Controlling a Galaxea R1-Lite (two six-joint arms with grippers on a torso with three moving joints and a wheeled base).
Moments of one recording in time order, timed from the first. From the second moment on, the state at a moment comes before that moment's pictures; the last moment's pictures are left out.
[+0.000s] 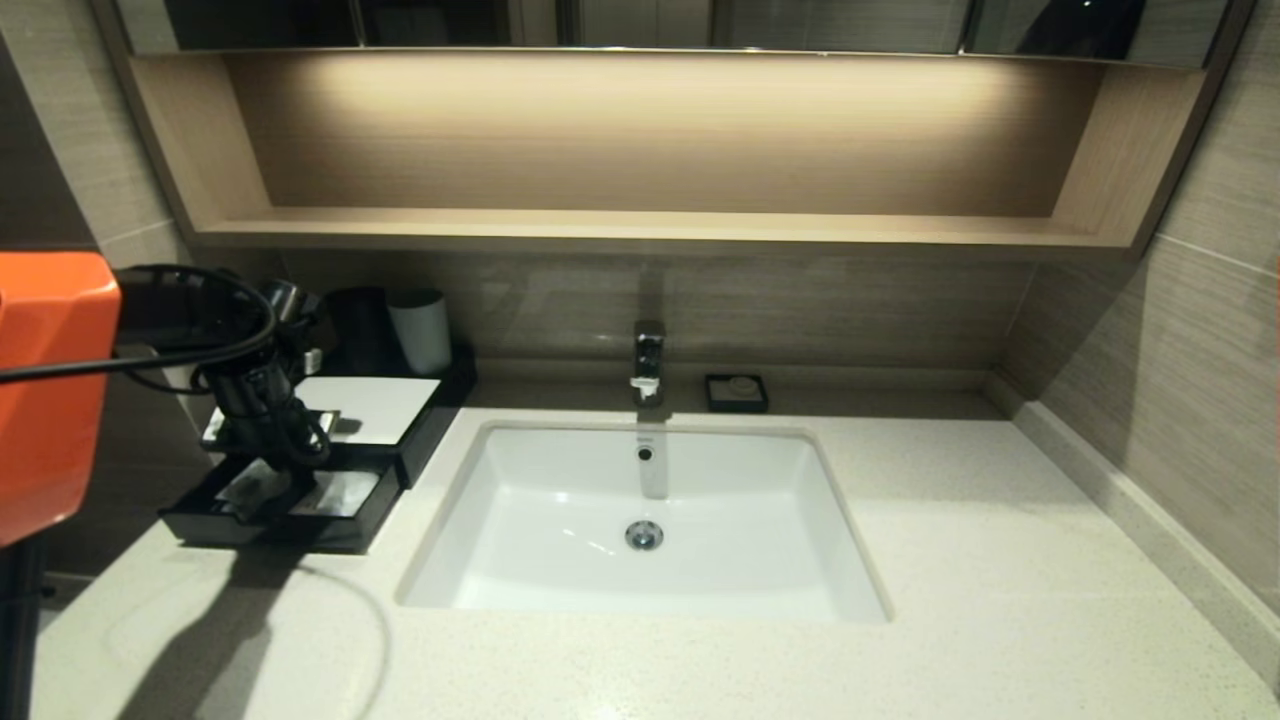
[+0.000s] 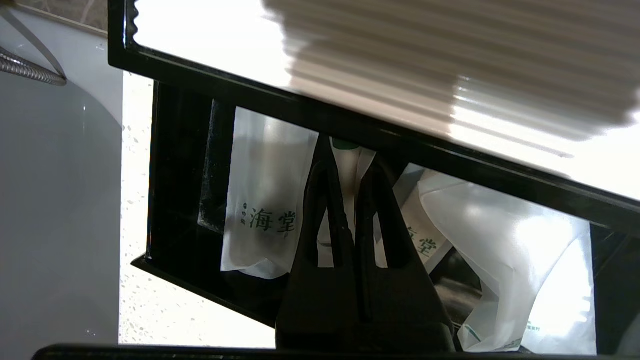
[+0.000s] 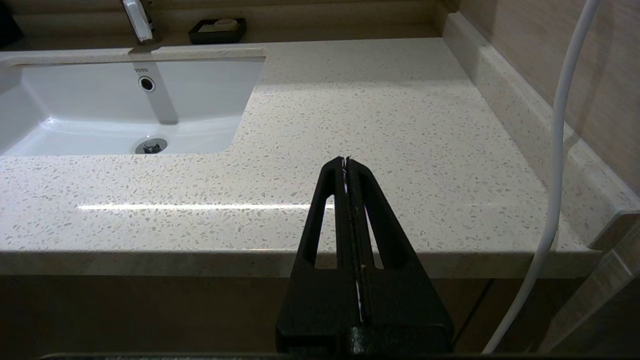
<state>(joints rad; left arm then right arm) 0.11 2.30 -1.94 0.82 0.23 0.01 0.00 0.00 0.00 -0.01 0.00 0.04</state>
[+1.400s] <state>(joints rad) 0.11 2.23 -1.92 0.89 0.26 0.01 0.00 0.00 0.00 -0.01 0.00 0.04</state>
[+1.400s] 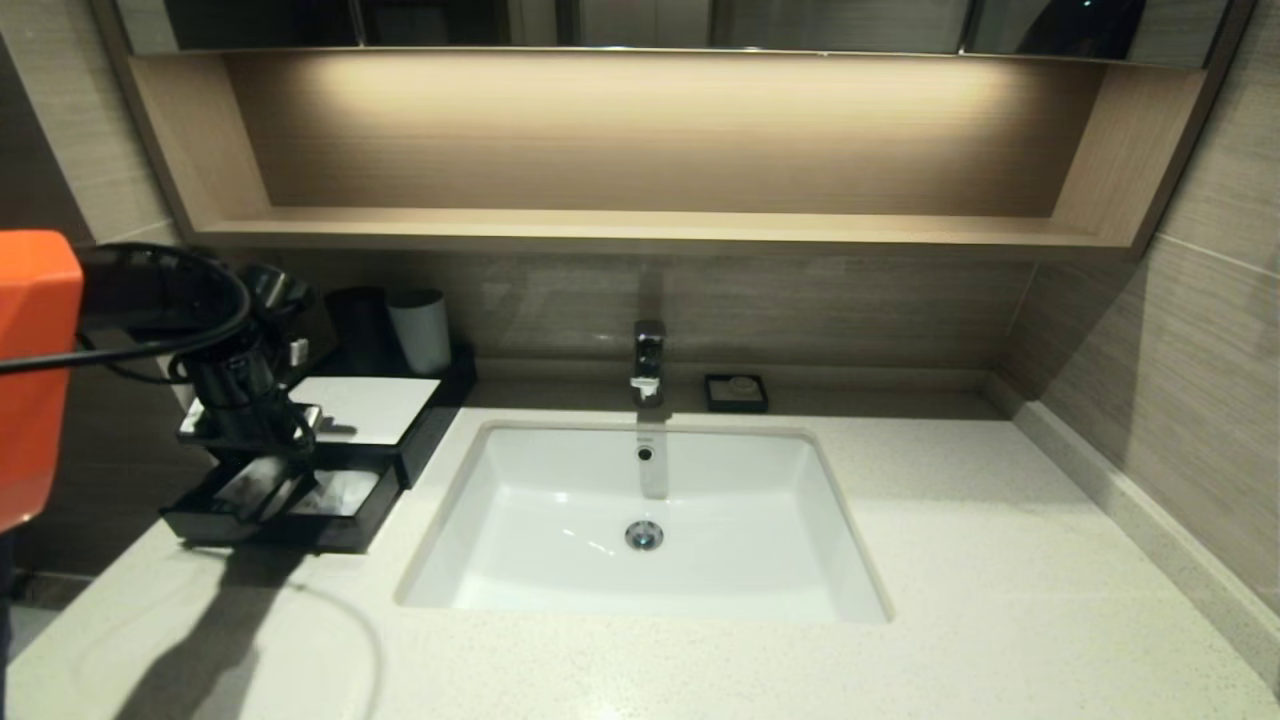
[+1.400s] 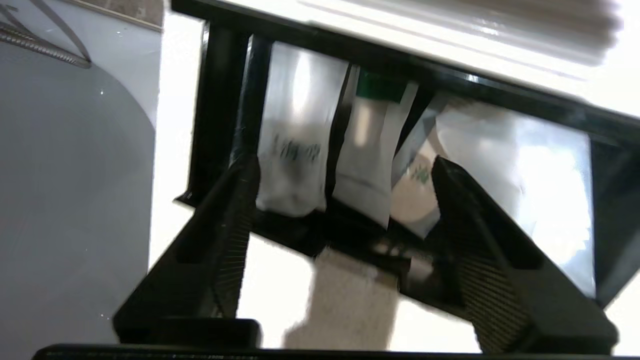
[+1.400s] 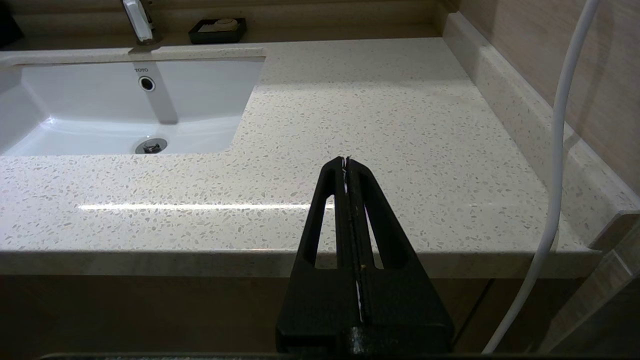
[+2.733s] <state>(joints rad) 0.11 1.94 -1.57 0.99 0.12 0.00 0.00 0.00 0.00 -0.01 0.00 0.04</state>
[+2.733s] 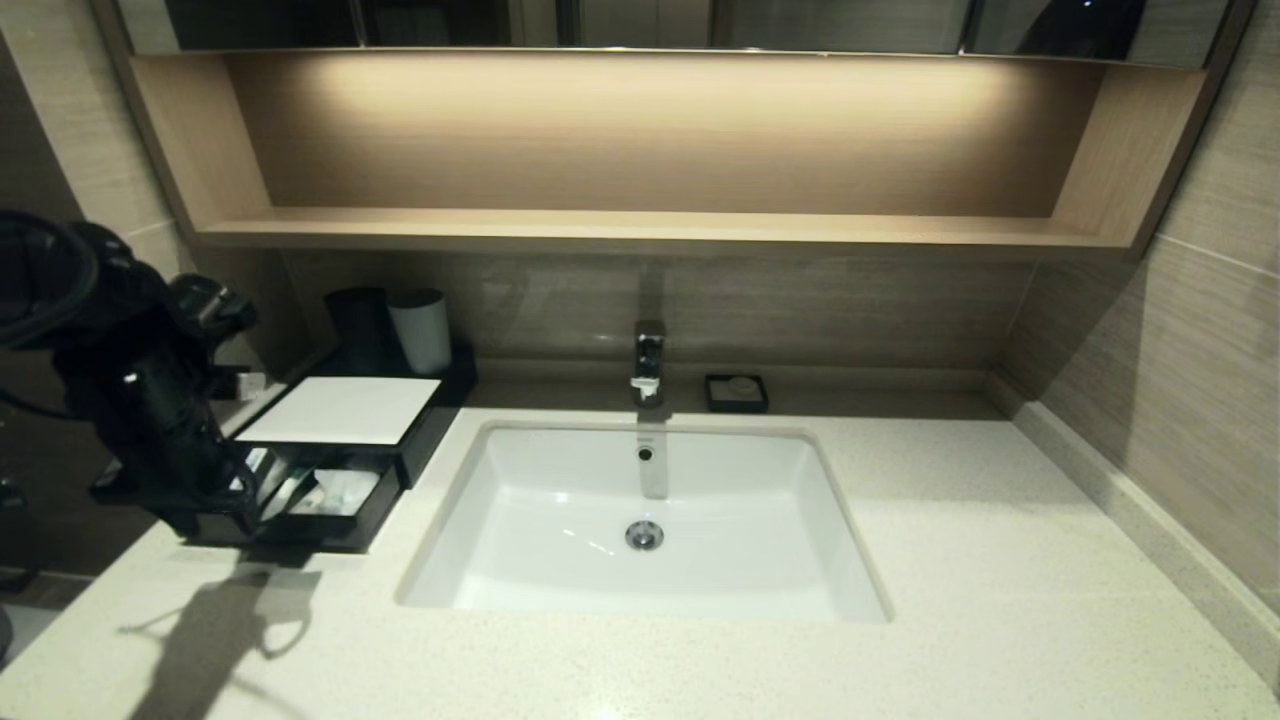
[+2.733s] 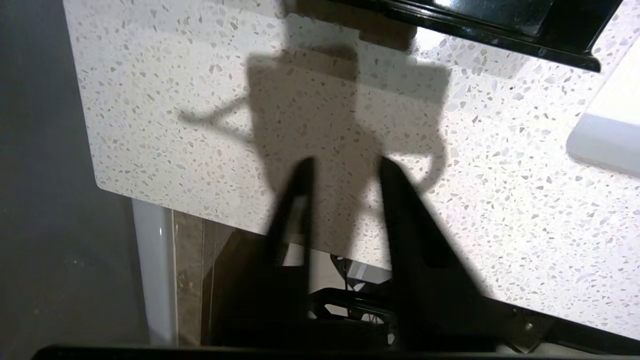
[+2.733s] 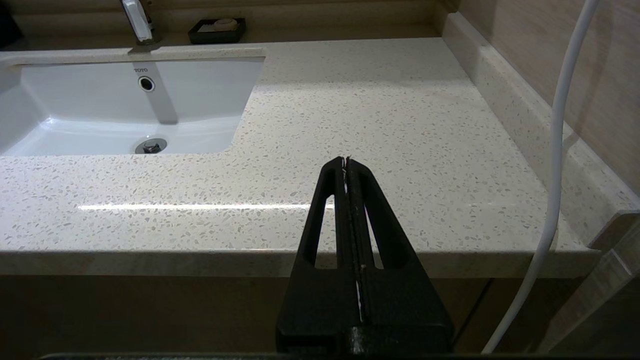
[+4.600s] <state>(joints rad) 0.14 2.05 -1.41 0.67 0.13 0.00 0.00 0.00 0.00 -0.01 0.00 0.04</state>
